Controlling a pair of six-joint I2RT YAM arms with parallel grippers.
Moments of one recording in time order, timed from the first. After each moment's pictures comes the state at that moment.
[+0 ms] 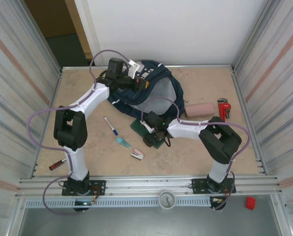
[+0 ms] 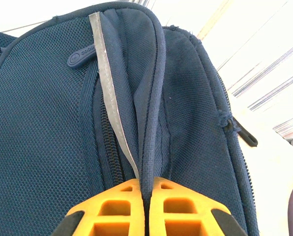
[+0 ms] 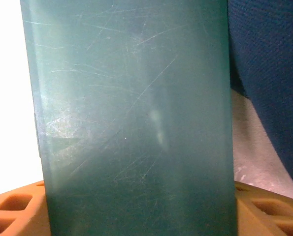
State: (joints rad) left arm -0.38 1.92 1.62 -0.29 0.73 -0.03; right arm 0.87 1.78 1.02 -0.42 0.05 0.10
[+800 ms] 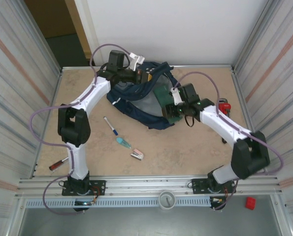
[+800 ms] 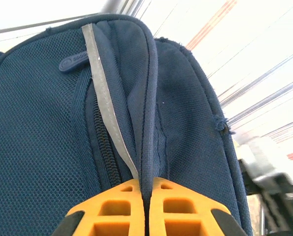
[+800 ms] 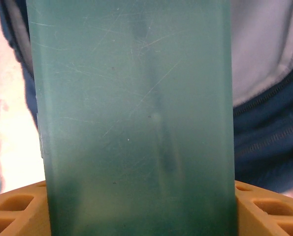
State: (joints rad) left arm -0.38 2.01 1.85 -0.38 0.82 -0.18; right arm 0.46 1.51 1.14 -0.53 -0.15 0.13
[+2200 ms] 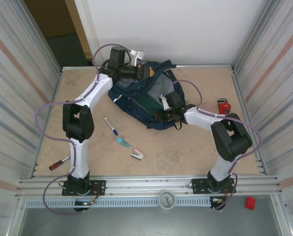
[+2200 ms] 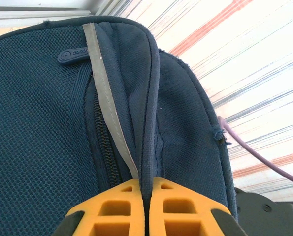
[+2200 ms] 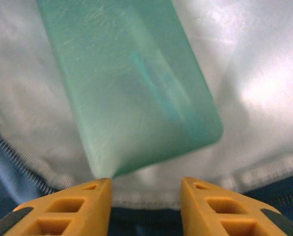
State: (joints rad) left arm -0.37 2.10 1.95 -0.35 0.92 -0.38; right arm 0.53 1.75 1.05 -0.21 -0.12 0.23
